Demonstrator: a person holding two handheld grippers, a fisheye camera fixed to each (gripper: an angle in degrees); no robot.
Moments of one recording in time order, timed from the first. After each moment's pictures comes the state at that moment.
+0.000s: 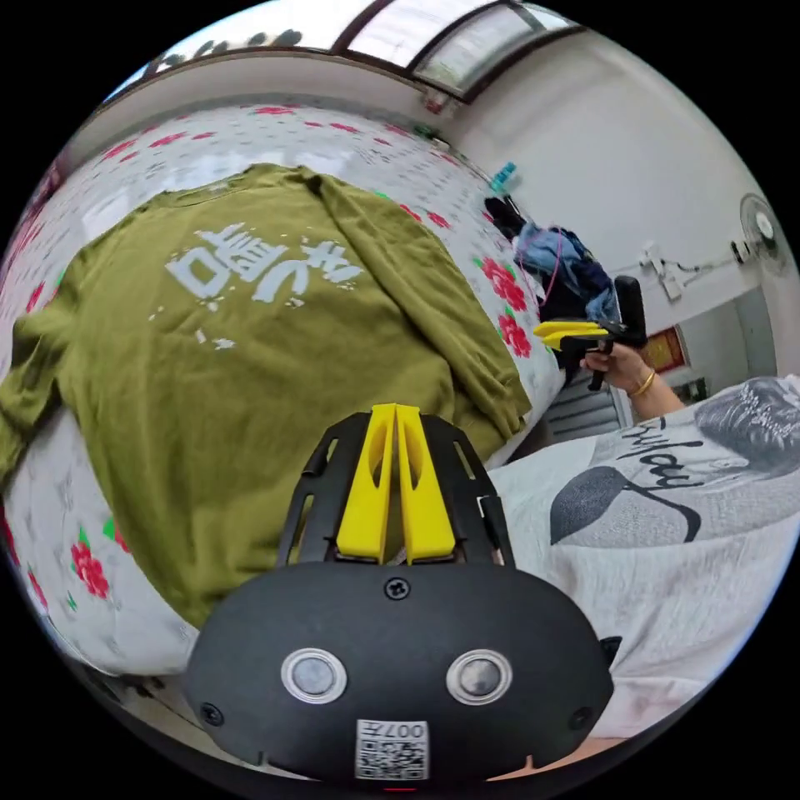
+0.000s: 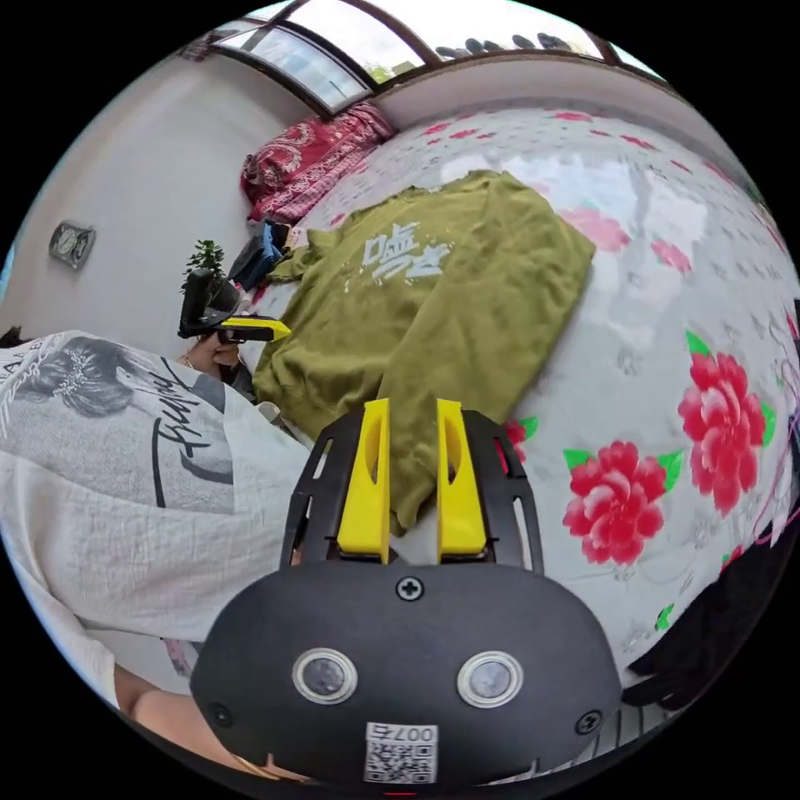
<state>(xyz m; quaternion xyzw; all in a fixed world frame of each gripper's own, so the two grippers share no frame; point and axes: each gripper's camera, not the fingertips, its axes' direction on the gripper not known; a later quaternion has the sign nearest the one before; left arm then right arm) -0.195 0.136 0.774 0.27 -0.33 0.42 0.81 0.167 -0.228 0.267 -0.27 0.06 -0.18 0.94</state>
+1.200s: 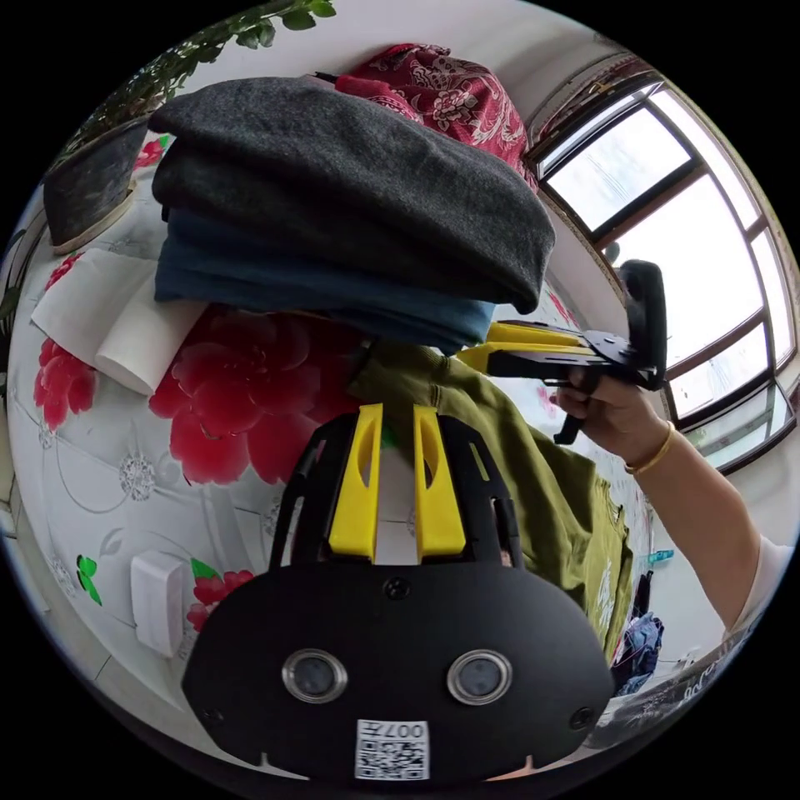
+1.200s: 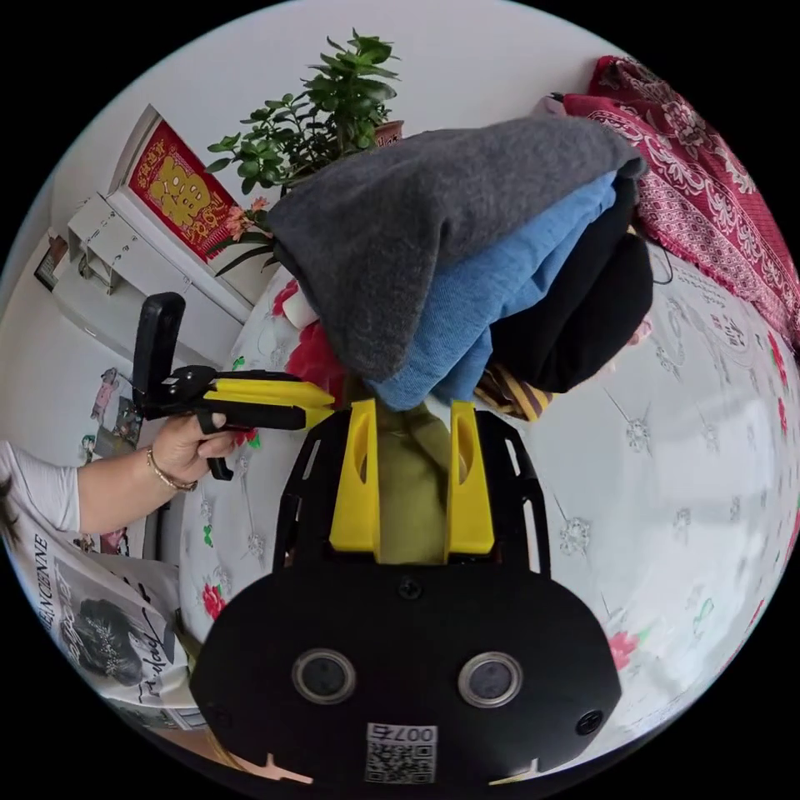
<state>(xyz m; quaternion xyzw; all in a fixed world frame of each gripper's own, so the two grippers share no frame) -0.577 0.033 0.340 0.67 -0.18 0.09 0.71 -0.333 -0.264 1.059 -0.47 -0.12 -0.56 0.68</state>
